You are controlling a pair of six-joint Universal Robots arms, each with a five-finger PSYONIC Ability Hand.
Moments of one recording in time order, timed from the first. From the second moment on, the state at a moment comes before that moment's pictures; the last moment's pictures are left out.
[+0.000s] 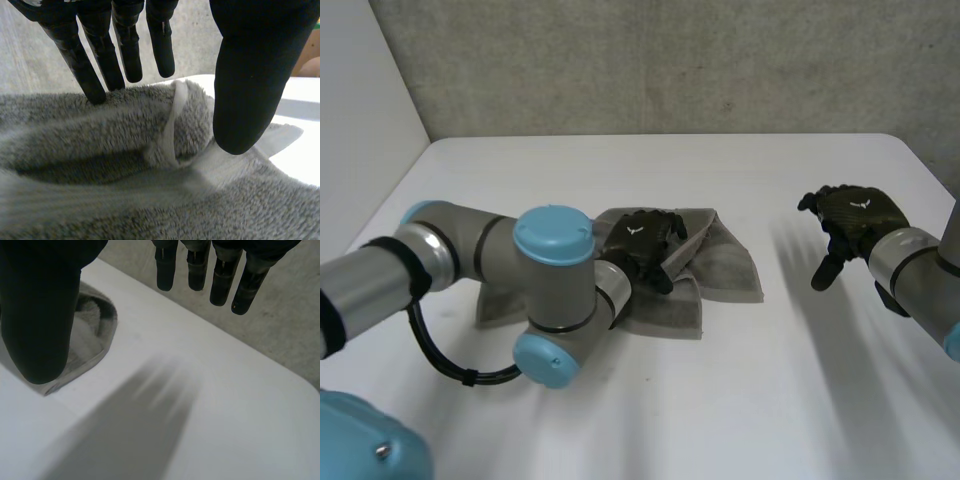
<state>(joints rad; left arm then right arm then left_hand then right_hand) 4.02 -2.49 -1.01 3.29 -1.52 3.01 1.79 -1.19 1.51 0.03 1.45 2.86 0.51 0.51 0.51 0.51 0.34 0.20 0.23 0.21 0.23 0.06</state>
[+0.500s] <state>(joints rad) 4.03 -2.19 -1.14 3.30 -1.58 3.06 1.79 -1.13 1.46 -0.02 1.38 2.88 1.17 1.21 1.21 1.21 1.03 0.20 0.23 0.21 0.23 0.06</state>
